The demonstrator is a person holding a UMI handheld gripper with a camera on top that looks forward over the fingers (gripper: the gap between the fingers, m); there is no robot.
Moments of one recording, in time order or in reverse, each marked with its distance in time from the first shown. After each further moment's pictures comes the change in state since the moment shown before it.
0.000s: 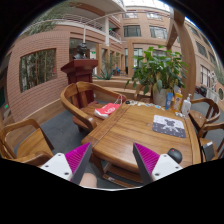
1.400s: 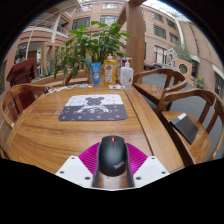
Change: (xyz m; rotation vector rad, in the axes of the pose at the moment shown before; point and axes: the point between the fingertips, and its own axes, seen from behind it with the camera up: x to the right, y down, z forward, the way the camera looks) arm 0.370 0.117 0.118 -0.098 0.507 0.260
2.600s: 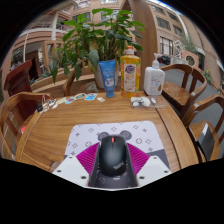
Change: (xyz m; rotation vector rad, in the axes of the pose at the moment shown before) arm -0.087 -0.130 0.176 -0.094 -0.099 0.037
